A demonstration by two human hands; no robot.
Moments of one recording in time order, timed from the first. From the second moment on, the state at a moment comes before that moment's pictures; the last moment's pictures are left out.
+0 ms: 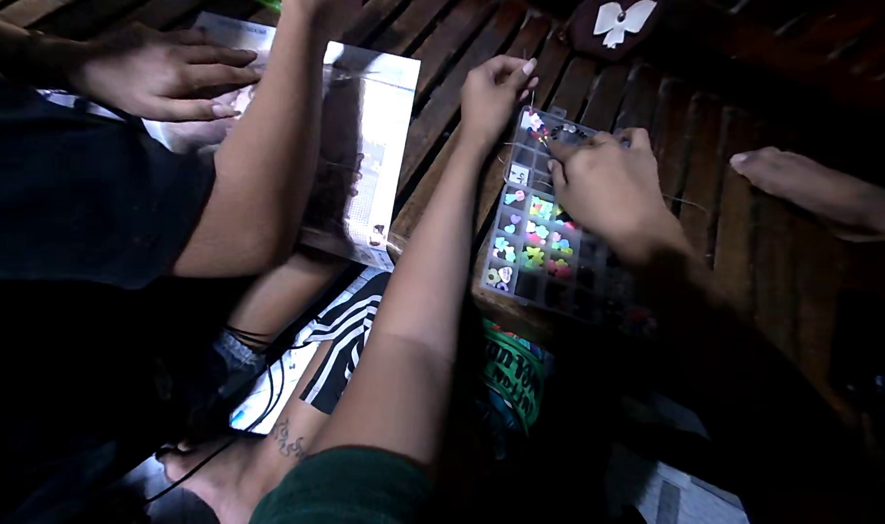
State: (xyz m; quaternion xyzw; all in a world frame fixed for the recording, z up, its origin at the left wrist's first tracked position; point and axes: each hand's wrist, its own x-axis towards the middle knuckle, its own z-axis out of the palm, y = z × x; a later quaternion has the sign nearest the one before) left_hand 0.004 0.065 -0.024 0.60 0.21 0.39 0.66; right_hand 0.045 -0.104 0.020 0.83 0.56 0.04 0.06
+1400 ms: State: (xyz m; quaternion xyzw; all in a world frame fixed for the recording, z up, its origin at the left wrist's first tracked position) left_hand -0.002 0.071 -0.028 0.67 0.20 0.36 0.62; right_hand 0.067 -0.185 0.011 0.63 0.71 0.01 -0.30
